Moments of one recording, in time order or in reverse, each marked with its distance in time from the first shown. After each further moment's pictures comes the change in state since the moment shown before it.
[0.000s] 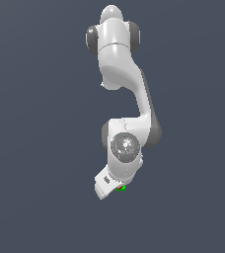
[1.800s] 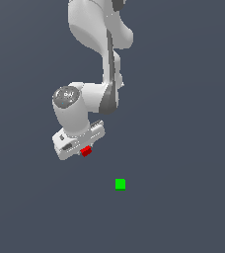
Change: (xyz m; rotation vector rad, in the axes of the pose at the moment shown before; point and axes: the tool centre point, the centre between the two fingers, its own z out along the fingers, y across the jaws) arm -0.185 0.046 -0.050 -0.001 0.001 0.001
